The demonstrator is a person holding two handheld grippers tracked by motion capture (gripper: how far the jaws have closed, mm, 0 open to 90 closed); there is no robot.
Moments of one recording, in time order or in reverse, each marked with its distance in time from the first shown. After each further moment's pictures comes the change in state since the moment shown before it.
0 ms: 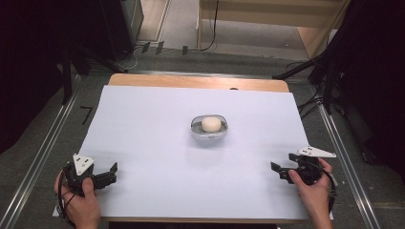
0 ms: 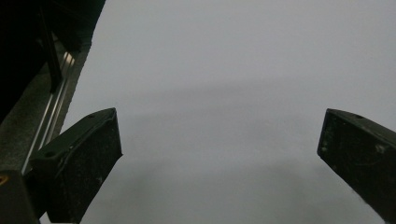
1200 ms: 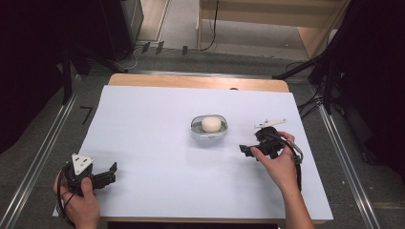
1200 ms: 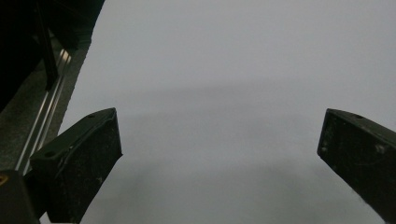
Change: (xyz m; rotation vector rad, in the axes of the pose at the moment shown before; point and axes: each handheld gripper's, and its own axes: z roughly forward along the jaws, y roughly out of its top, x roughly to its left) left arm 0.002 0.000 0.000 -0.001 -0.009 -0.018; right arm 0.074 0.090 0.065 0.206 -0.003 -0.123
